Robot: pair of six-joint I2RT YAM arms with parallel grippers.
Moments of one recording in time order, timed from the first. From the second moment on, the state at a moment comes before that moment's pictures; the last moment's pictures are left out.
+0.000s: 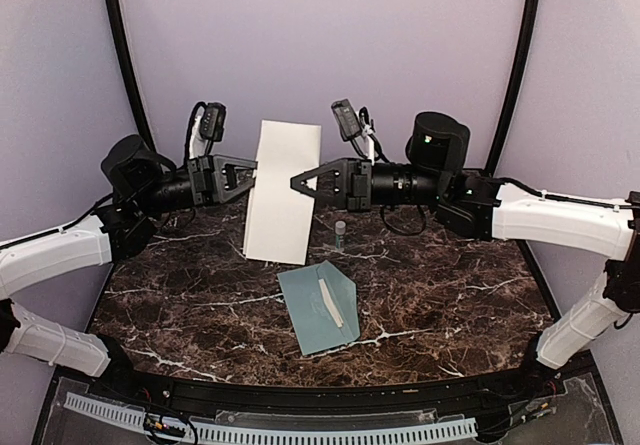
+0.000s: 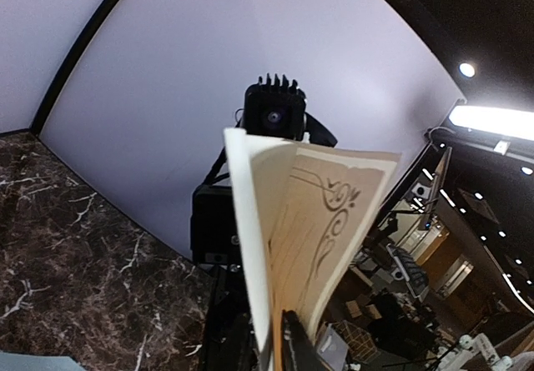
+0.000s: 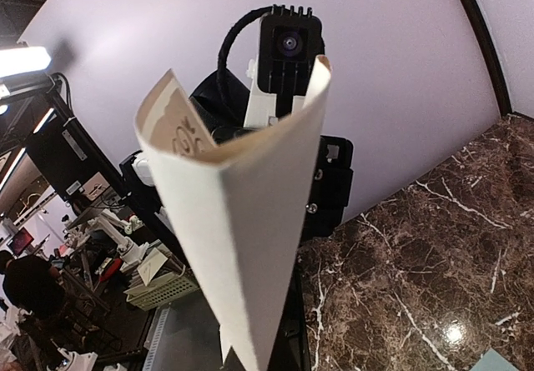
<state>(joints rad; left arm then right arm) -0.65 1.18 0.86 0.58 0.81 -0.88 0.96 1.48 1.21 0.31 -0.64 0.60</state>
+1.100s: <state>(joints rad) -0.67 1.14 0.84 0.47 0.80 -0.84 0.96 1.43 1.21 0.24 -0.55 0.56</state>
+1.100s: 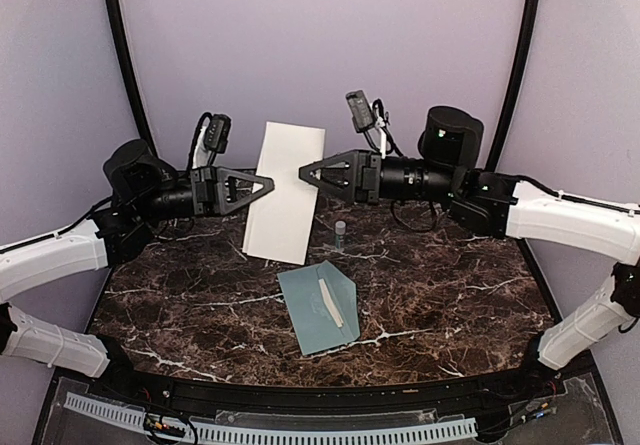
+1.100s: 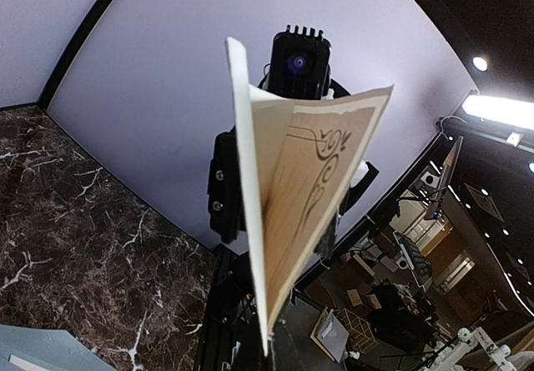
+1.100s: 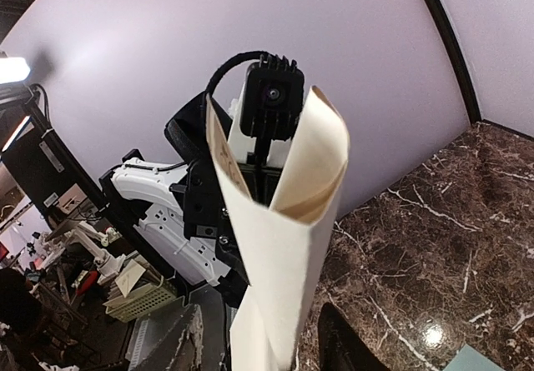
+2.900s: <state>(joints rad) -0.69 1.12 0.80 0.52 0.84 -0.87 0.86 1.42 1.25 0.27 -0.51 0.61</state>
